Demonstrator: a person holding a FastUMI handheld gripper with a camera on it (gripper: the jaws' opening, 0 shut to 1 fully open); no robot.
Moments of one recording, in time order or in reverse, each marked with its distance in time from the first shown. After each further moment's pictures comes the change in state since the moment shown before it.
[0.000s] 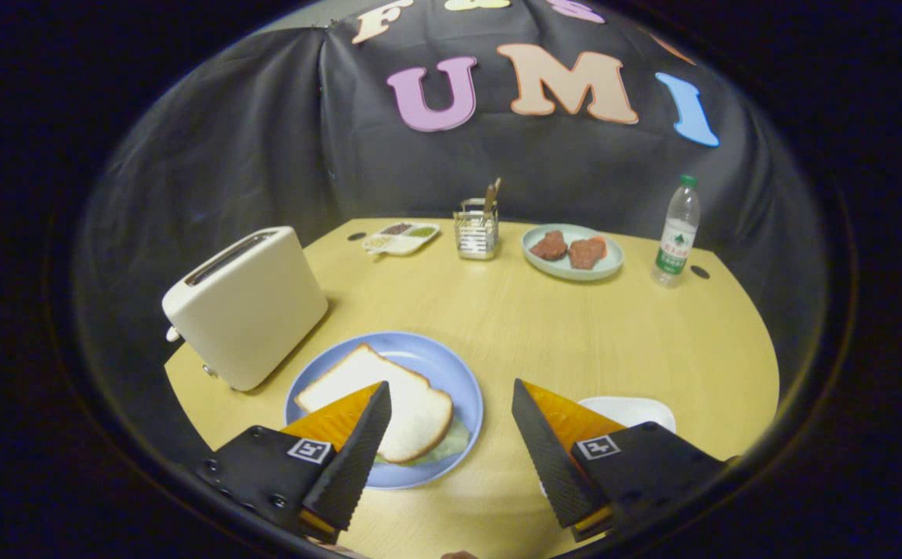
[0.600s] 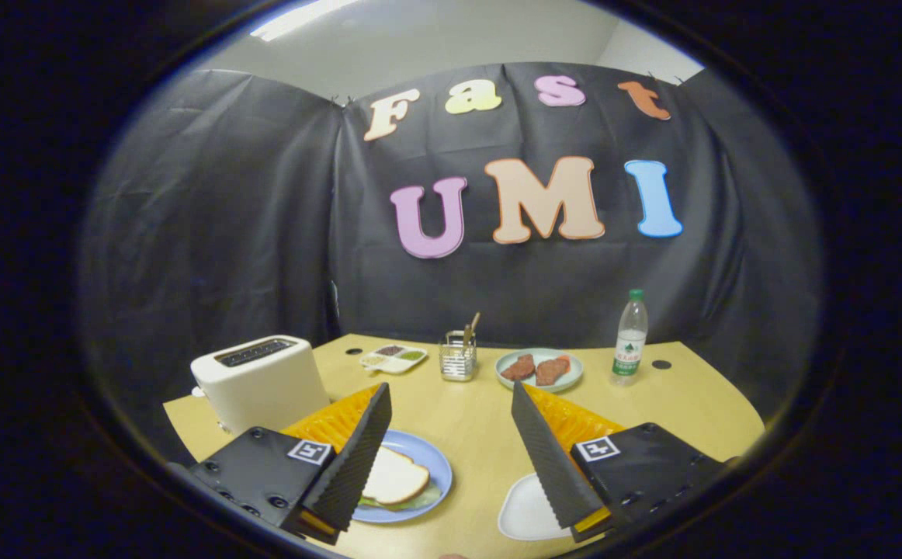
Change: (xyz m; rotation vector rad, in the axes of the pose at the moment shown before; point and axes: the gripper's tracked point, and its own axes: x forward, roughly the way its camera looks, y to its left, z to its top) arm -0.075 -0.017 0.089 0.021 -0.470 -0.015
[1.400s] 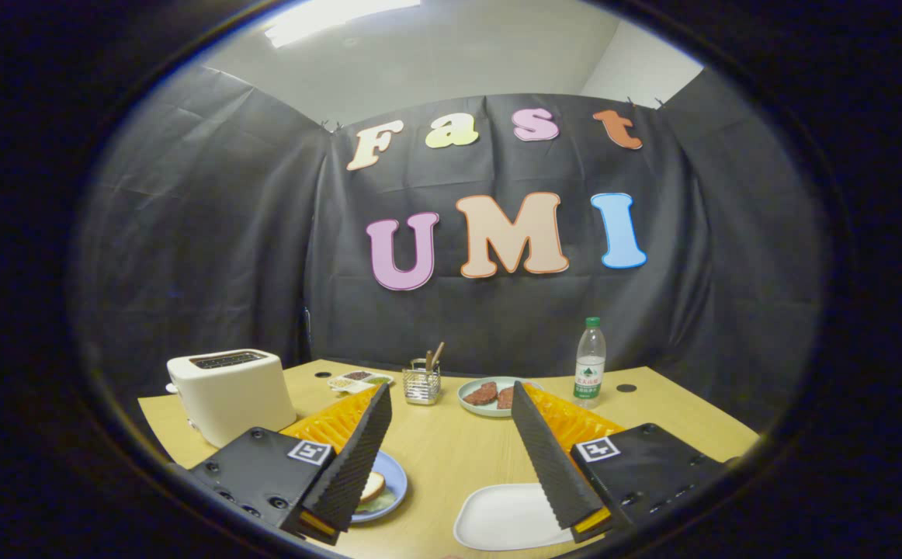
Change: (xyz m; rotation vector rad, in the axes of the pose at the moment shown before) arm -0.023 -0.048 -0.007 -0.026 -0.108 -0.092
